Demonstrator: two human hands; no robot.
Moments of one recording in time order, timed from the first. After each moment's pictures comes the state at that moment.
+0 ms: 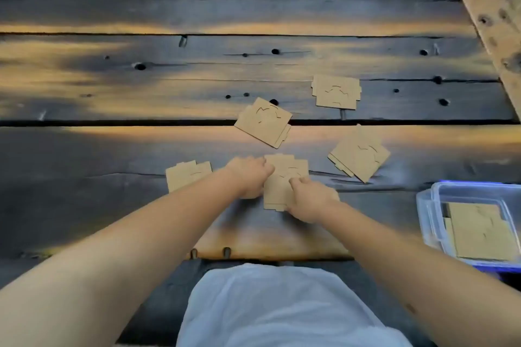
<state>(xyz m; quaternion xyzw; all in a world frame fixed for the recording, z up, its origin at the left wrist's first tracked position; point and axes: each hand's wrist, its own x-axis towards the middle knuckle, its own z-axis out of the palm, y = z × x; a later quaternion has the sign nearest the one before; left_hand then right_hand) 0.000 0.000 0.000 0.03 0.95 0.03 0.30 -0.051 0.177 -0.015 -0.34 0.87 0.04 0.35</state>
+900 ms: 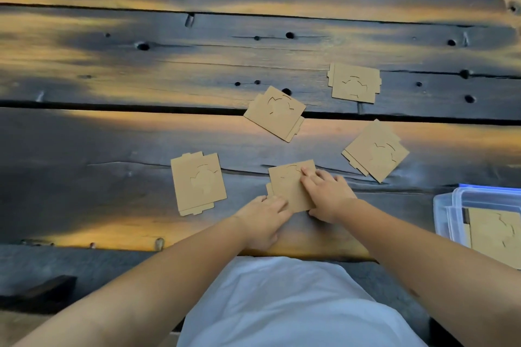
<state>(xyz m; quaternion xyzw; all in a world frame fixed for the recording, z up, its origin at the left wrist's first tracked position) 0.076 0.041 -0.061 0.14 0.96 0.12 0.22 -0.074 0.187 -0.052 -0.46 0.82 0.14 0.31</state>
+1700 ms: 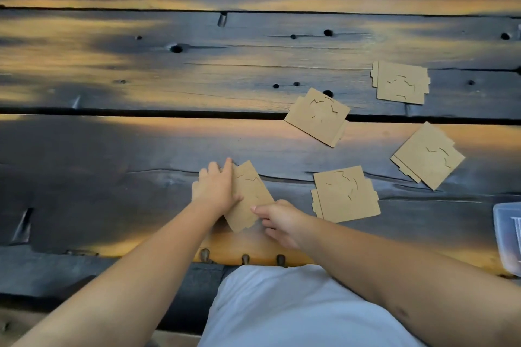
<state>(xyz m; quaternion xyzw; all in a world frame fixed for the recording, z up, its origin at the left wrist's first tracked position) 0.118 -0.138 -0.063 -0.32 0.91 0.09 0.27 0.058 0.028 -0.049 0.13 0.60 -0.44 0.65</state>
